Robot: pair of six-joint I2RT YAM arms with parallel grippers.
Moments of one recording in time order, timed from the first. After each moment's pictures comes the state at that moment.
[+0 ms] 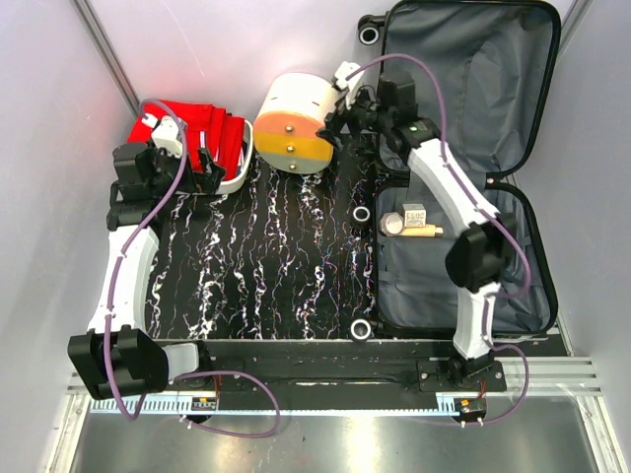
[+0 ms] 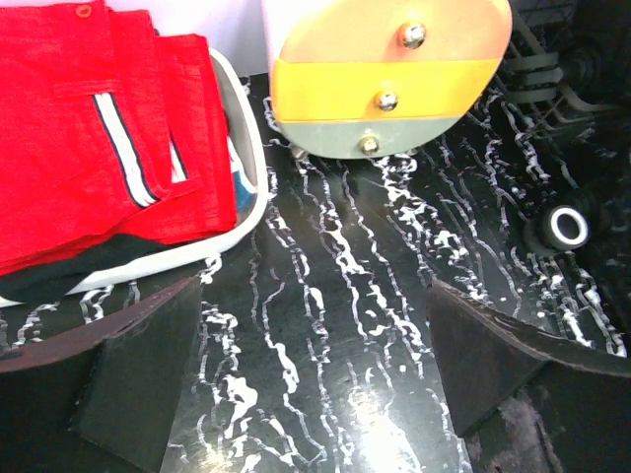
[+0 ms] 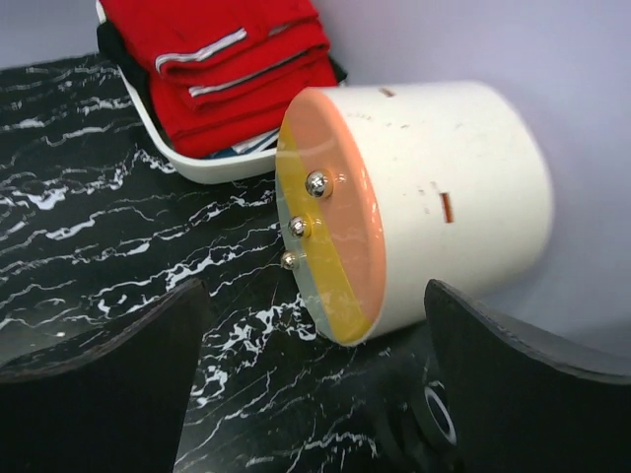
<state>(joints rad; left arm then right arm) 0.12 1.23 1.18 -0.27 0.48 0.04 0.41 2.10 2.13 -0.29 -0.60 -0.37</state>
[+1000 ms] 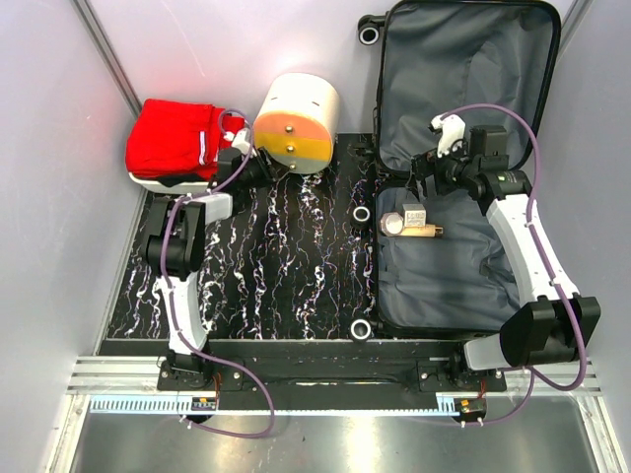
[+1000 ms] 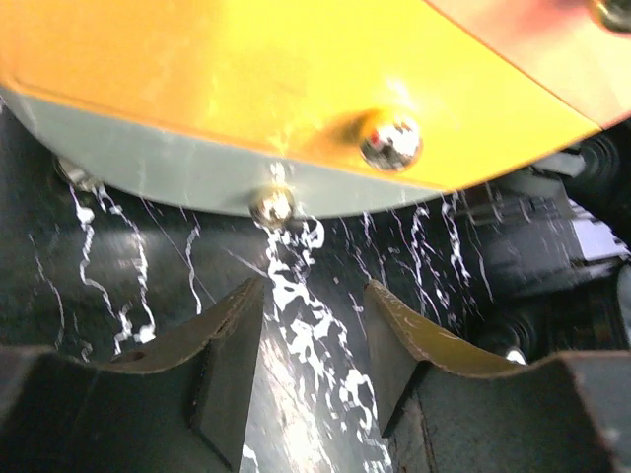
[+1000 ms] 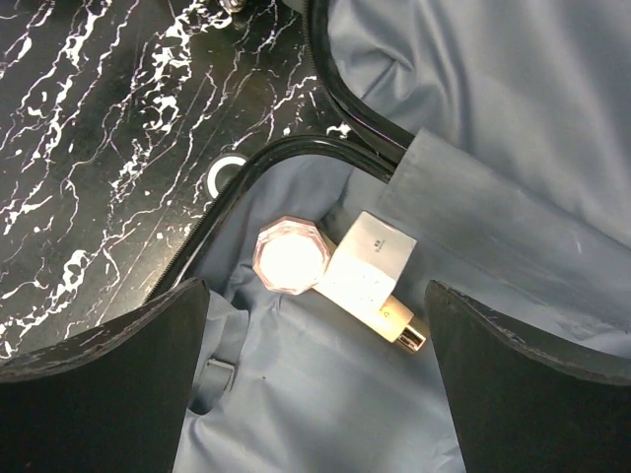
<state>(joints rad) -0.15 2.04 1.25 0.48 0.44 -0.58 0.09 1.41 1.39 -0.59 -0.40 -0.22</state>
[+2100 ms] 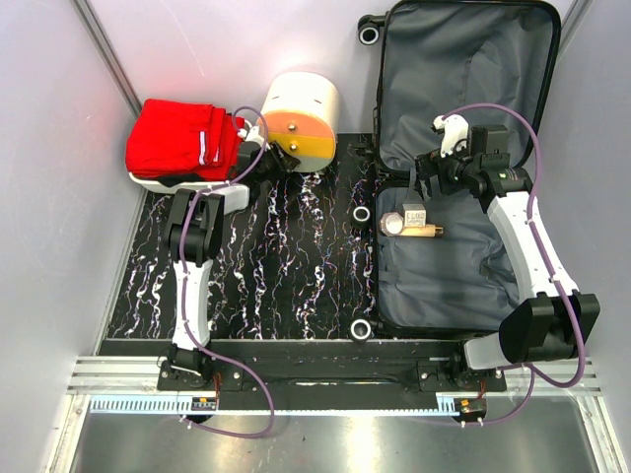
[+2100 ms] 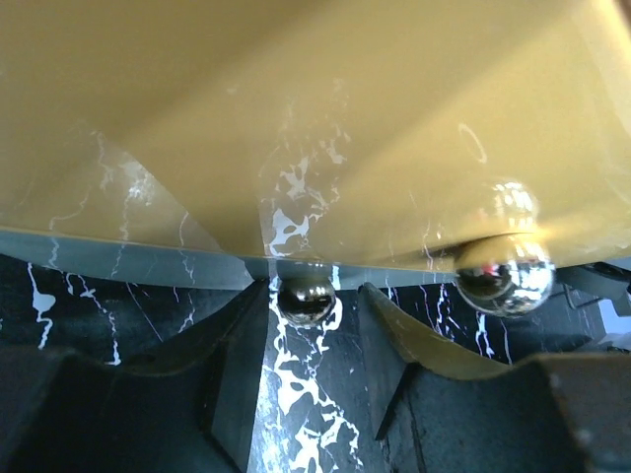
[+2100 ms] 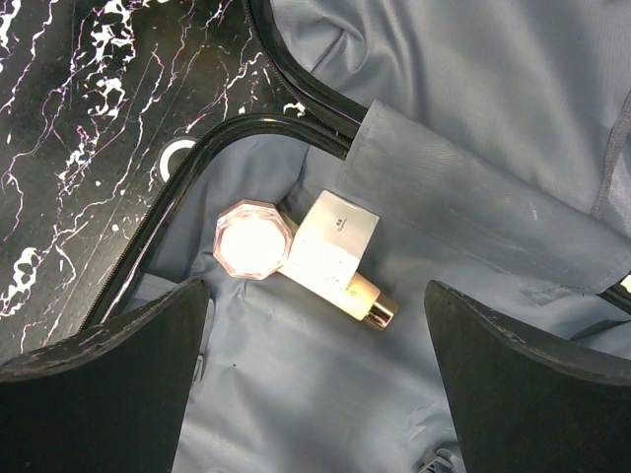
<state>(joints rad) -0.20 2.30 1.55 0.45 0.30 -0.66 0.07 1.43 1.42 -0.63 -0.30 -0.25</state>
